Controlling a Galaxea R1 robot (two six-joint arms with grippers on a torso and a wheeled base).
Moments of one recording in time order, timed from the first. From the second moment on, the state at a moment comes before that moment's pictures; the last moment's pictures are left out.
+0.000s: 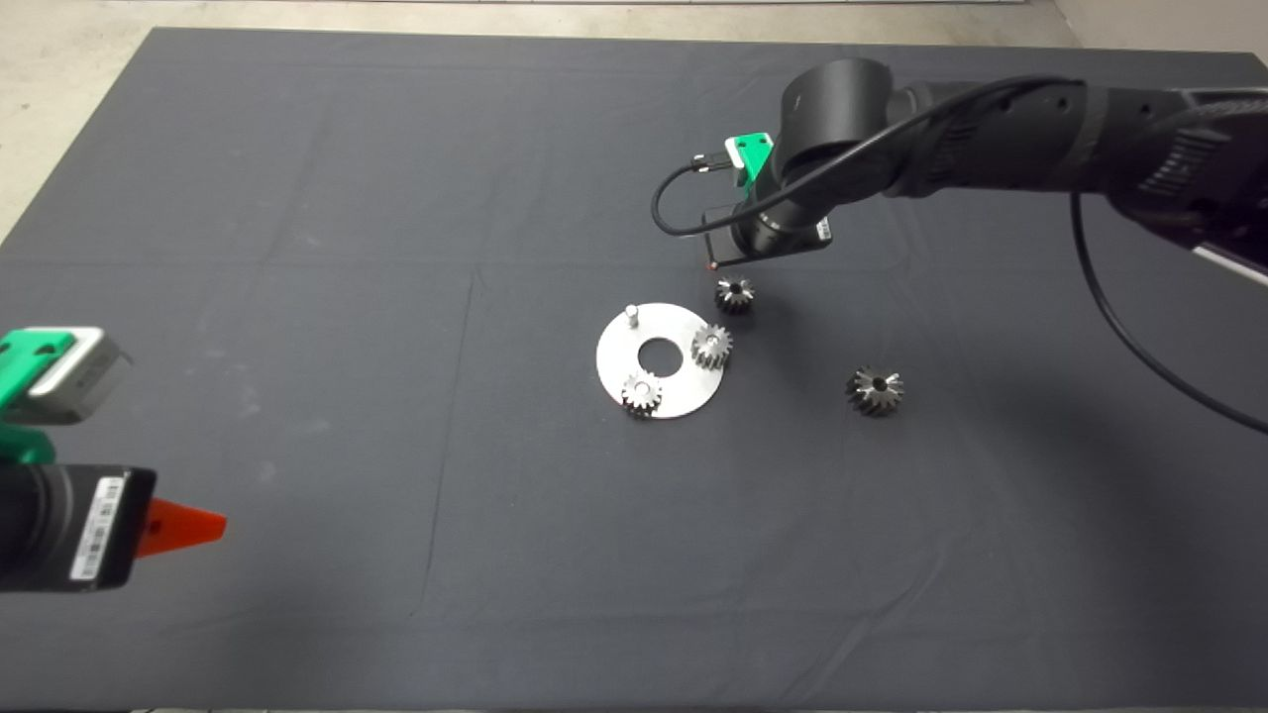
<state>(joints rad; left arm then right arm) -0.76 1.78 -0.30 0.16 1.53 -1.49 0.40 2.81 -1.37 -0.67 -1.53 1.33</state>
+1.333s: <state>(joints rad) -0.76 1.78 -0.30 0.17 1.53 -1.50 0.29 2.87 -1.50 -0.81 -1.53 1.27</state>
